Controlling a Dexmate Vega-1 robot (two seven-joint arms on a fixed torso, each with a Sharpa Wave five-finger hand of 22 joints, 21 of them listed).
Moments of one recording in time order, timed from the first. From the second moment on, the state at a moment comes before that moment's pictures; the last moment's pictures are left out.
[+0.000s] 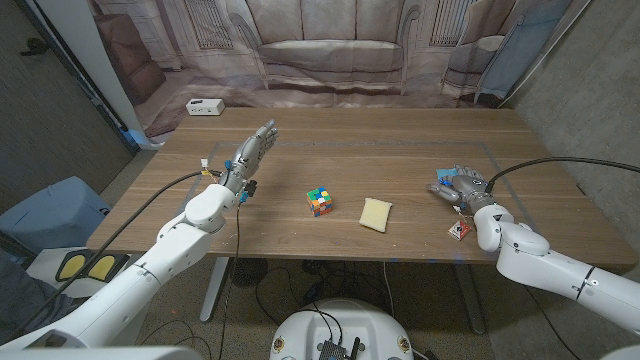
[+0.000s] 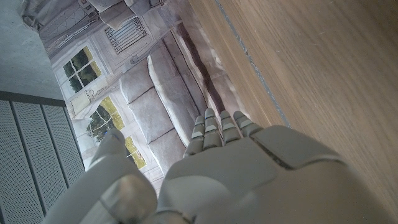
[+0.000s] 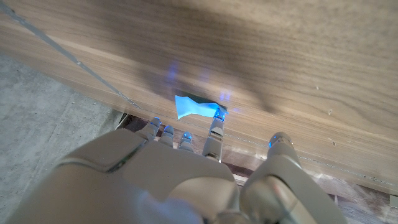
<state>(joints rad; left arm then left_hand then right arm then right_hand) 1.01 0.67 0.35 -1.66 -0.48 -0.20 0.12 0.12 0.02 0.34 -0.09 0.19 0.15 0.12 0.19 0.17 0.17 0.09 0.22 0.20 0.07 0.10 0.19 0.17 -0.03 0.08 0.20 0.17 -1.00 -1.01 -0.65 -1.90 -0.39 -0.73 -0.19 0.08 0.08 0.23 -0.10 0.19 0.44 -0.12 0.24 0.19 -0.17 0.01 0.23 0.20 -0.17 0.07 0.23 0.22 -0.17 0.09 0.20 0.18</state>
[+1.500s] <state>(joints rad) 0.97 0.66 0.36 -1.59 -0.50 -0.22 0.09 0.12 0.02 0.34 -0.10 0.19 0.15 0.12 0.19 0.17 0.18 0.09 0.22 0.20 0.07 0.10 0.19 0.17 -0.03 0.08 0.20 0.17 -0.99 -1.01 -0.69 -1.92 -0.41 -0.76 -0.19 0.08 0.08 0.24 -0.11 0.19 0.45 -0.11 0.24 0.19 -0.13 -0.01 0.23 0.20 -0.17 0.07 0.23 0.21 -0.17 0.12 0.20 0.18</state>
